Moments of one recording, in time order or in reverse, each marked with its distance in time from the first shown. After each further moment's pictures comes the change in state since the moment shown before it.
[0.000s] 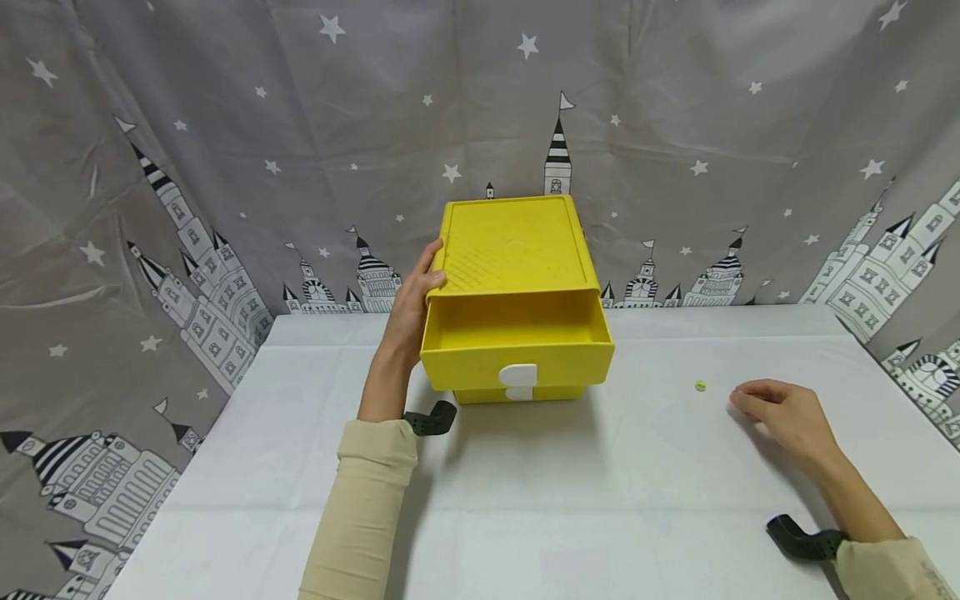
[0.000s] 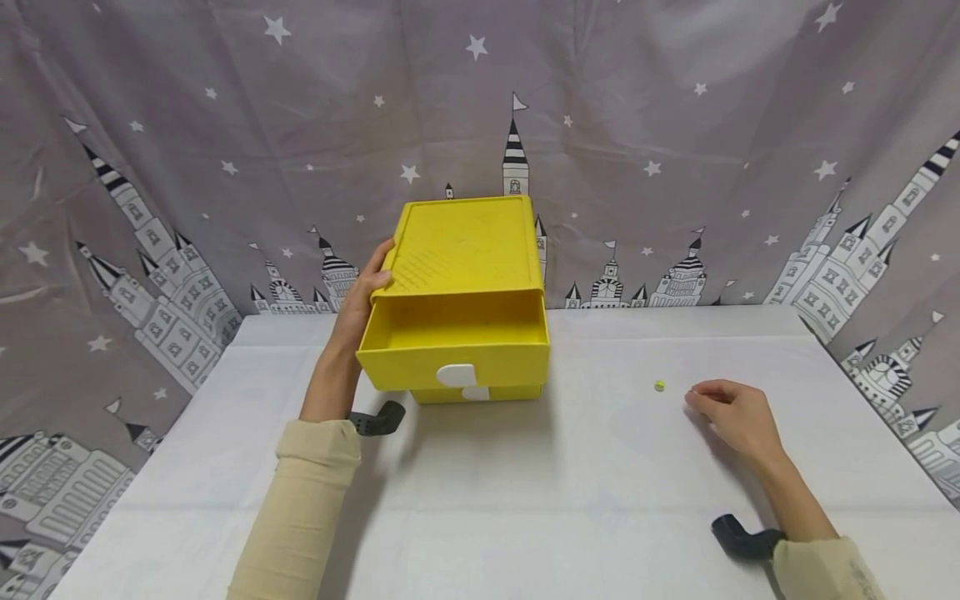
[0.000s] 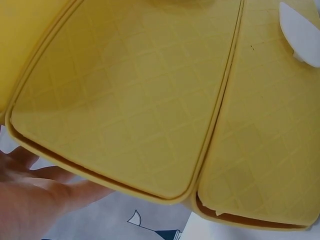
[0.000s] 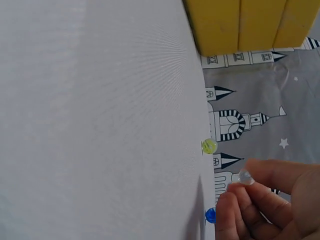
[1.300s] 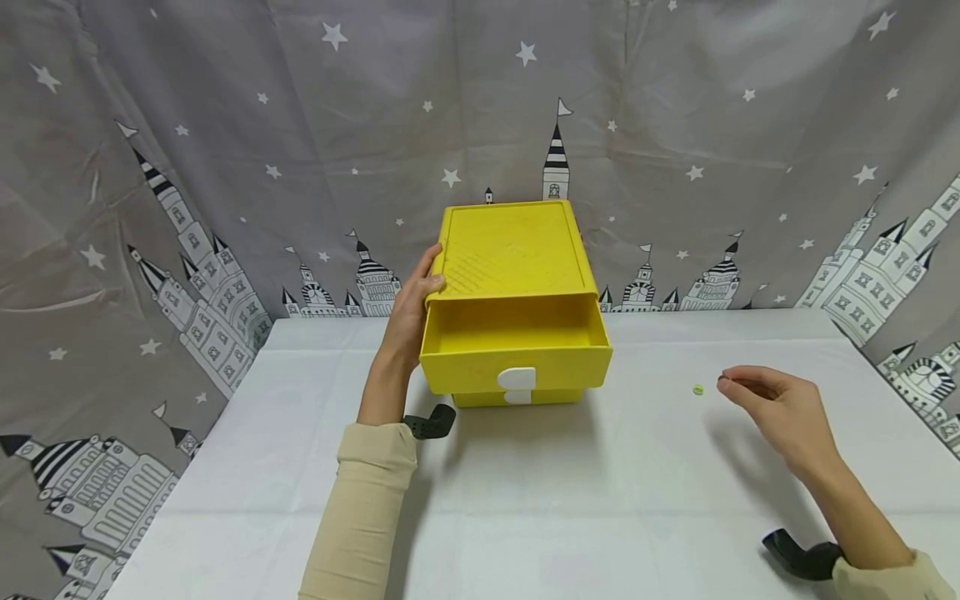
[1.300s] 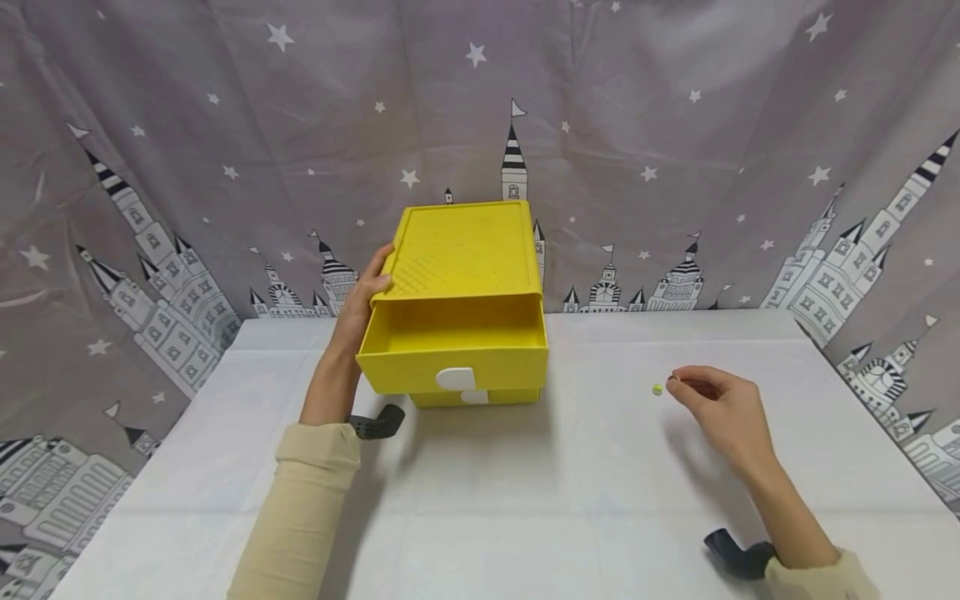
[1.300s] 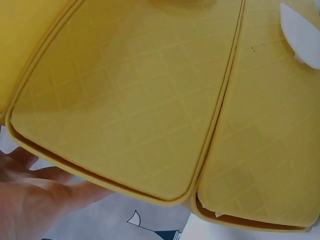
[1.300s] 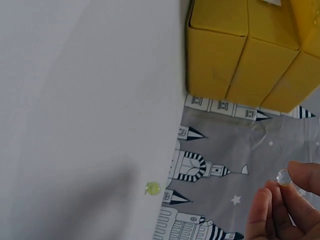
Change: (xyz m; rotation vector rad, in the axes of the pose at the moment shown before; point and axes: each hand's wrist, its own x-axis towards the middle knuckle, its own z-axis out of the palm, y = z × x) left_hand 0.002 -0.003 -0.002 -0.034 -0.006 -0.004; right_hand -0.028 -0.061 -0.008 0.074 0.129 -0.165
